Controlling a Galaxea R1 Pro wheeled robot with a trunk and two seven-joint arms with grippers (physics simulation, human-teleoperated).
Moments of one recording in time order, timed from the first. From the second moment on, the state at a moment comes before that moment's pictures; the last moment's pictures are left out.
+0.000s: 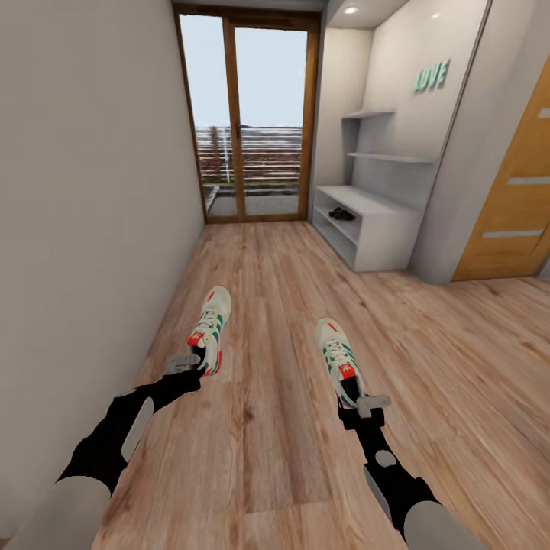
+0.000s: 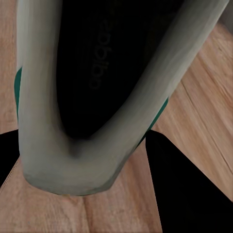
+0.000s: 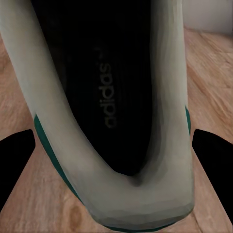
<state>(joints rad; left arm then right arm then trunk) -0.61 0.08 0.05 -0.91 0.23 0.41 -0.35 -0.61 0.06 -0.14 -0.39 0.31 -0.39 -0.10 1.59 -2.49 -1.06</state>
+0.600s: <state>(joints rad) -0.61 0.08 0.05 -0.91 0.23 0.41 -0.35 -0.61 0.06 -0.14 -0.40 0.31 -0.39 -0.10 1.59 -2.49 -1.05</state>
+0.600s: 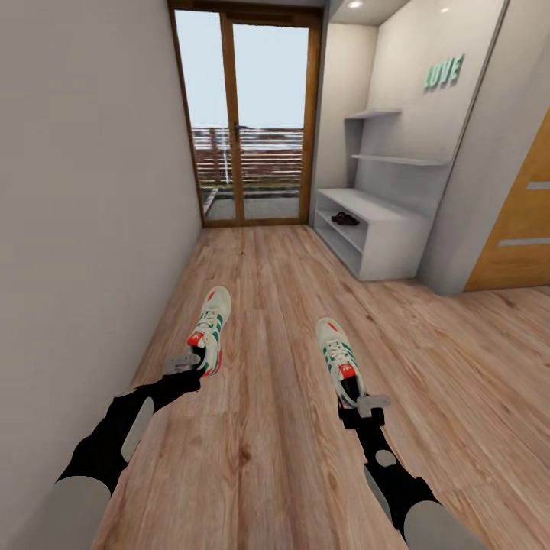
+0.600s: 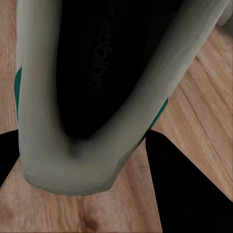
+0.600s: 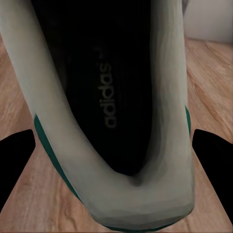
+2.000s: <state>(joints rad) -0.61 0.08 0.05 -0.91 0.23 0.41 -0.35 -0.61 0.06 -0.14 -0.40 0.31 -0.39 -0.10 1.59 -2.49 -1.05</state>
